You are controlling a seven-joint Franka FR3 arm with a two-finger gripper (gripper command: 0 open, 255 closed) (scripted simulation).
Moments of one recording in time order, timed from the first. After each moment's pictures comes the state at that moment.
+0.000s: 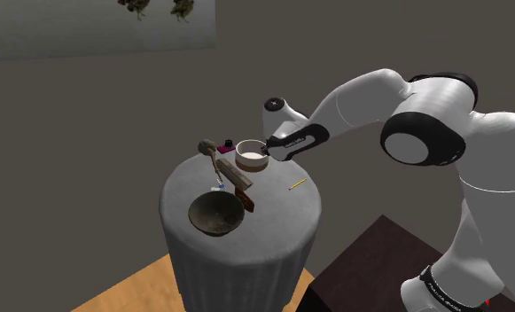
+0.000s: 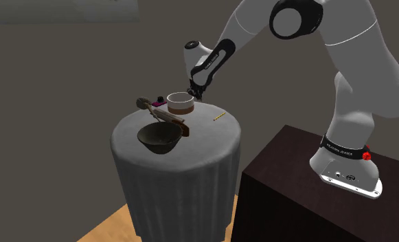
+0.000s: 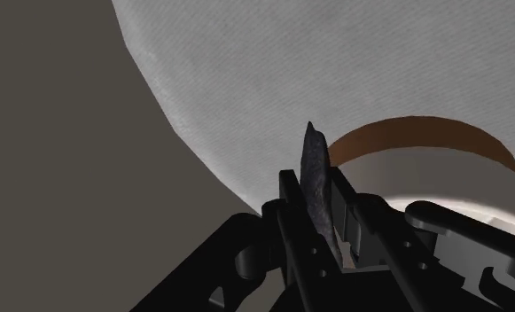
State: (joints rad) arm 0.60 0.67 -0.59 -1.78 -0.14 2.53 0.56
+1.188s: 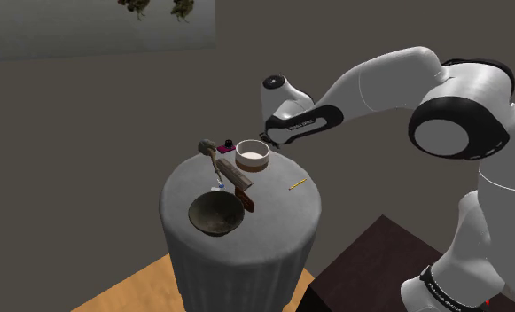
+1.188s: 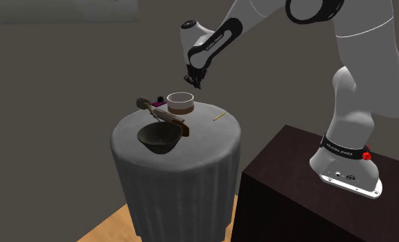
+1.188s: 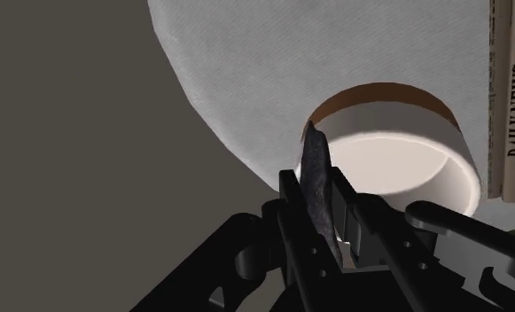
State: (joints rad) arm 0.68 0.52 -0.63 -1.77 -0.19 2.38 0.57
